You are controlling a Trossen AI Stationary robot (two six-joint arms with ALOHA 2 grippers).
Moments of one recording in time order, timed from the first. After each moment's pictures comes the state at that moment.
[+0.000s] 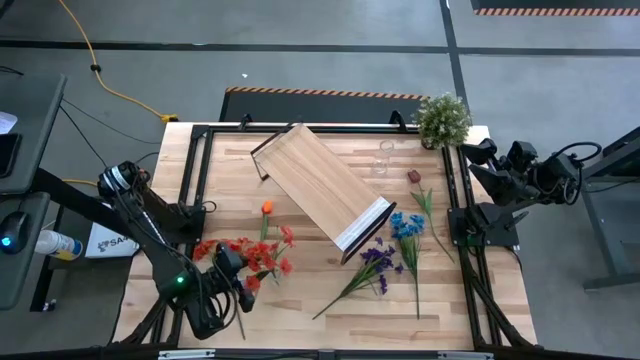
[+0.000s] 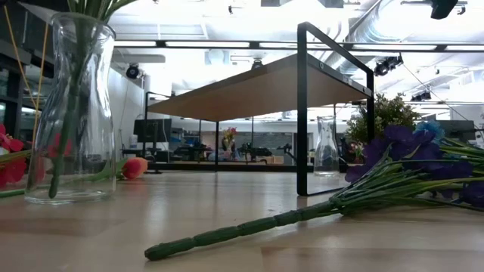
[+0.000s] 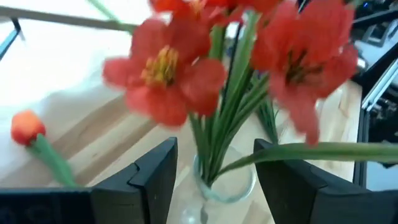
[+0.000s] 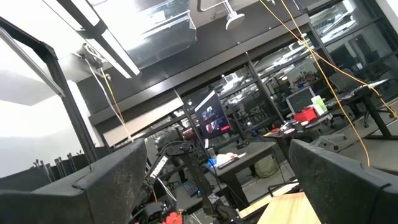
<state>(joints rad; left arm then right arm) -0.98 1.49 1.09 -0.86 -1.06 -1.56 0.35 0.03 0.56 -0.03 0.54 0.26</state>
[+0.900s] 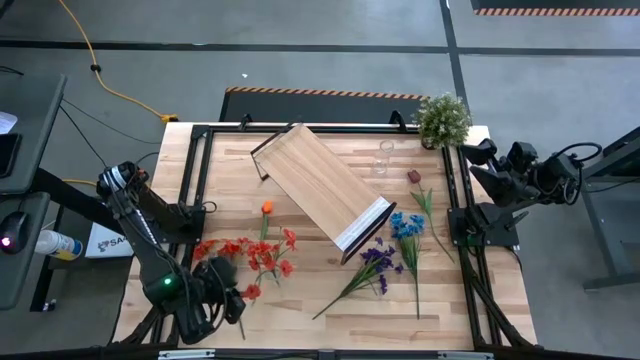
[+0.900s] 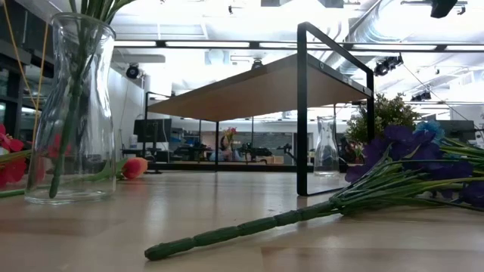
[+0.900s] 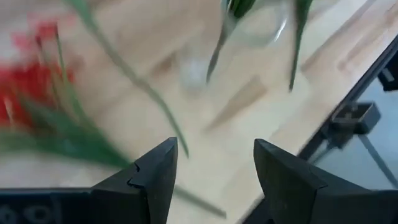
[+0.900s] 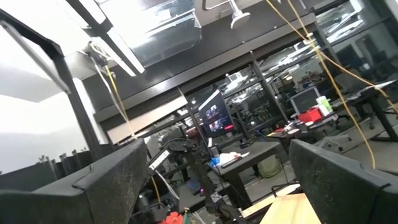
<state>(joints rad) -1.01 1.49 1.23 -1.07 -0.49 -1.89 0.35 0.03 0.56 -0.03 0.51 0.25</state>
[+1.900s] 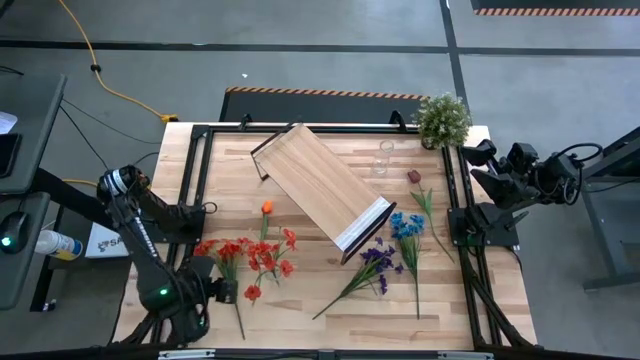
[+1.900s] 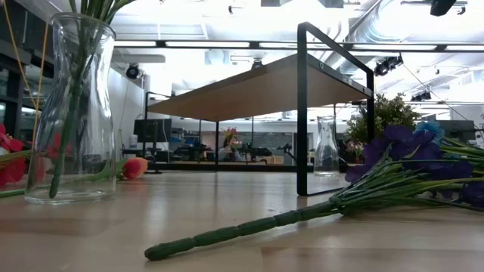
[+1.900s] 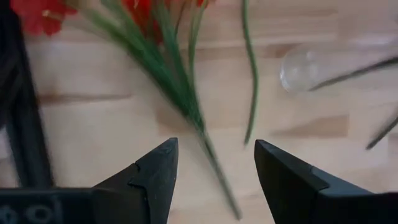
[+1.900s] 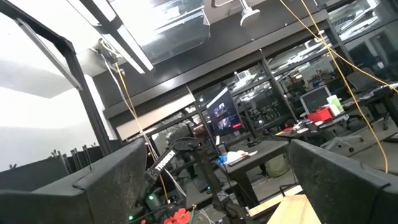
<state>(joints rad) -1.09 1.53 1.19 -1.24 -0.31 -2.58 0.35 0.03 0.56 -0.03 0.47 0.25</state>
